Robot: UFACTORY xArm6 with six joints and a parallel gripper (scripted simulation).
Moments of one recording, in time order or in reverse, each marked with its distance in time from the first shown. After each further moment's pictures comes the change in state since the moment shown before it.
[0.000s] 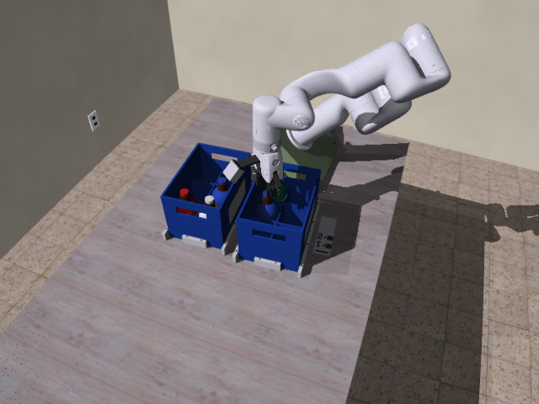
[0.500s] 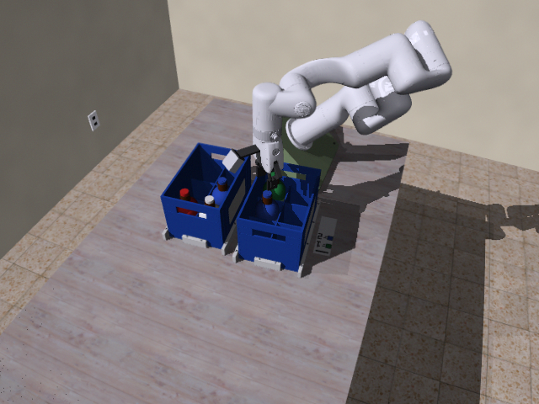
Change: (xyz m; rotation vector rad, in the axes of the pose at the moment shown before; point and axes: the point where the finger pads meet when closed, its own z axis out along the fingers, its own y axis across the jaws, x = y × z) arm 0.000 0.000 -0.035 0.000 -0.001 0.000
